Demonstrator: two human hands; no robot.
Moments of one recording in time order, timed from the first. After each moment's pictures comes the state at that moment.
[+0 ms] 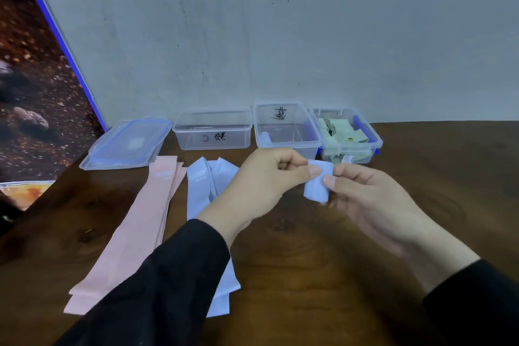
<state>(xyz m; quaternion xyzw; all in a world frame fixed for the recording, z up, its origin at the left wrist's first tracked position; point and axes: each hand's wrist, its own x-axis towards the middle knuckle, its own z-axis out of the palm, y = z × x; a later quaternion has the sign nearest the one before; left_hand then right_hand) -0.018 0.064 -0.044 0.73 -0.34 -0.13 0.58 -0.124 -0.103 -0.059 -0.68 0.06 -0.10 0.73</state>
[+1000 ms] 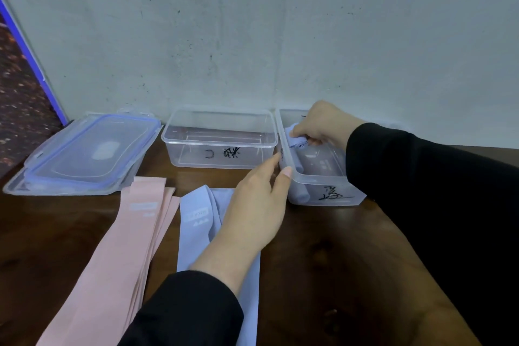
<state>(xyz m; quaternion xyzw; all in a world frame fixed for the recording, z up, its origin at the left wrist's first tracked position) 0.129 0.051 -0.131 0.81 -0.24 -0.03 0.54 0.212 -0.142 -0.059 -0.93 0.28 0.01 0.23</state>
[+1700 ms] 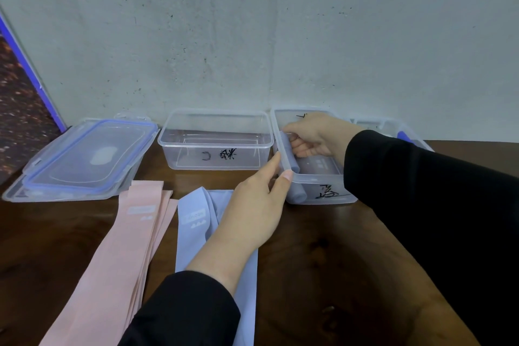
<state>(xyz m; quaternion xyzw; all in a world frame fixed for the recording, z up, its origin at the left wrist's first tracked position) 0.132 0.051 -0.133 0.82 -0.26 -0.07 0.50 0.204 -0.137 -0.076 -0.82 0.29 0.05 0.50</state>
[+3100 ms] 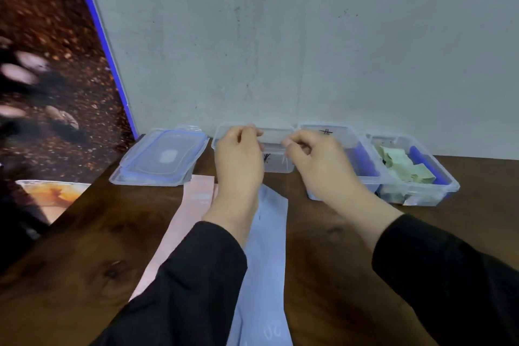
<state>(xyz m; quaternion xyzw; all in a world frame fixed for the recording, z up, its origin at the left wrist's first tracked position) 0.112 0.106 -0.040 0.67 -0.03 0.08 0.74 0.078 -0.026 -0.047 -0.88 0.03 -0.25 0.41</state>
